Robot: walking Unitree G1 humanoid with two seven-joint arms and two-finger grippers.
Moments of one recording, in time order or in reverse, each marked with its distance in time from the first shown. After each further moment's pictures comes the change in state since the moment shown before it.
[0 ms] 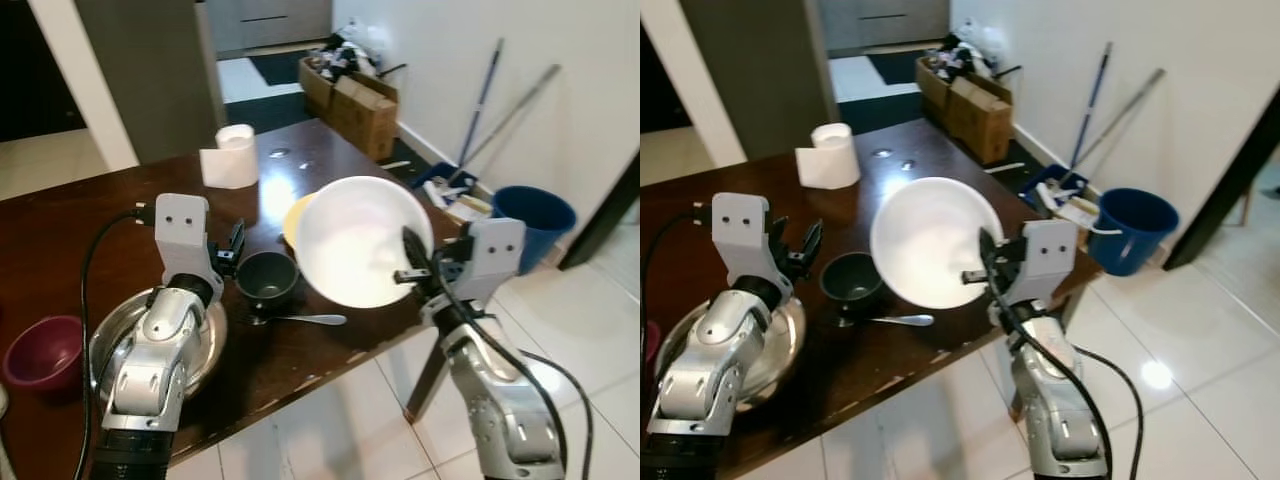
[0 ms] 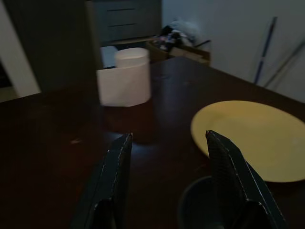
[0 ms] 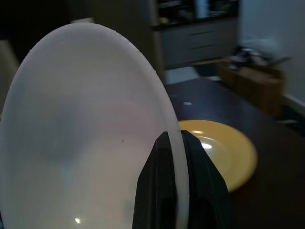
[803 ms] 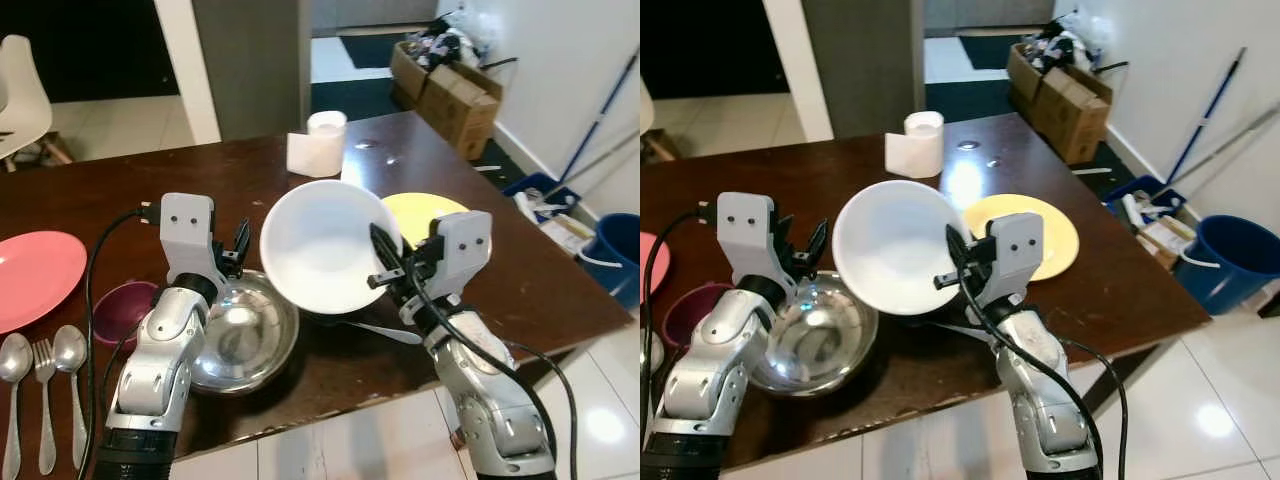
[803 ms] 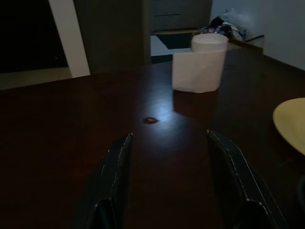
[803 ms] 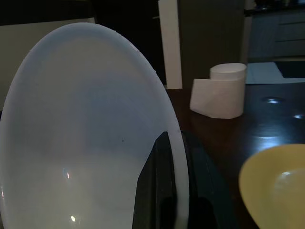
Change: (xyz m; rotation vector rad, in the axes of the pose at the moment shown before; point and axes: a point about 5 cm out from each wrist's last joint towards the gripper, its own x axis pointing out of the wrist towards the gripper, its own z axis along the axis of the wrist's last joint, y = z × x) left arm 0.001 -0.003 0.002 0.001 -0.015 -0.015; right arm 0.007 0.020 0.005 -0.034 -0.012 0.154
